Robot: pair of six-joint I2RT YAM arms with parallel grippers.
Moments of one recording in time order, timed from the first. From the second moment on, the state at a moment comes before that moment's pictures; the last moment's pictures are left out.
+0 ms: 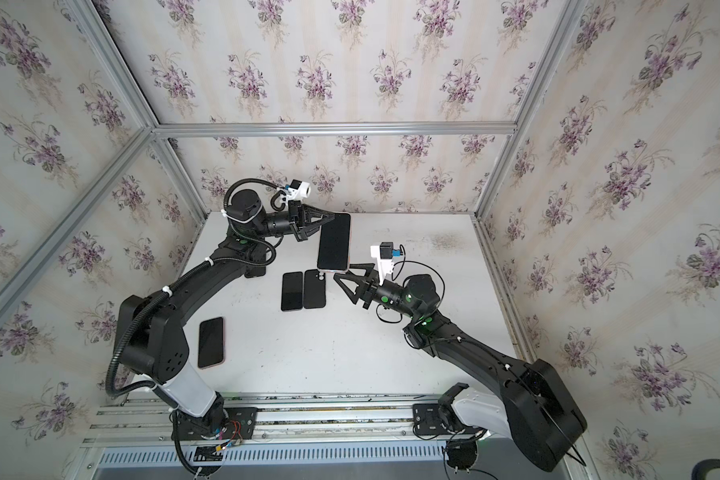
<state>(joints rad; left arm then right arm) -0.34 1.70 1.39 0.47 1.08 -1.39 0.57 1.18 0.57 0.80 -0.57 0.63</state>
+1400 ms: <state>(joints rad) -0.34 1.71 1.36 0.56 1.06 -1.42 0.55 1.24 0.54 0.93 -0.56 0.73</state>
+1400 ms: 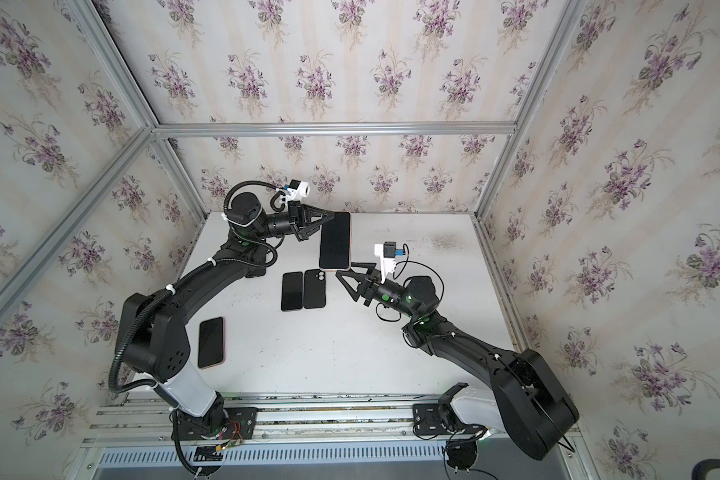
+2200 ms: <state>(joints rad) -0.35 1.70 1.32 0.61 1.08 -1.43 0.49 1.32 0.52 1.07 -0.52 0.85</state>
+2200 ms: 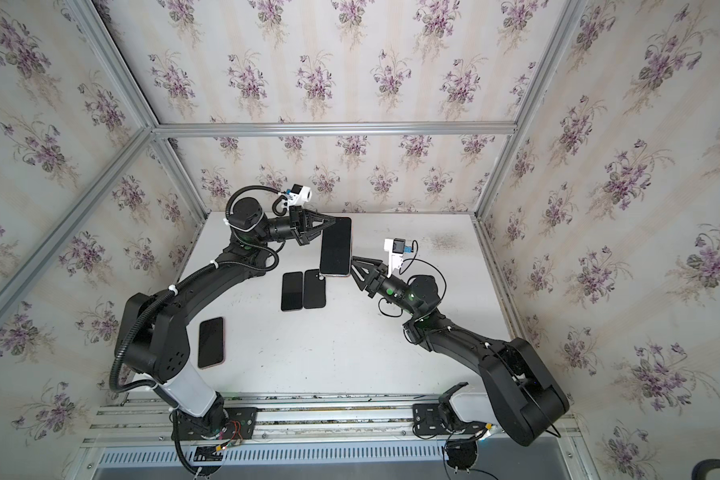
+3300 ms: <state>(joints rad) -0.38 1.85 1.20 0.57 0.93 -1.22 0.45 1.25 0.52 0.64 -0.57 0.90</state>
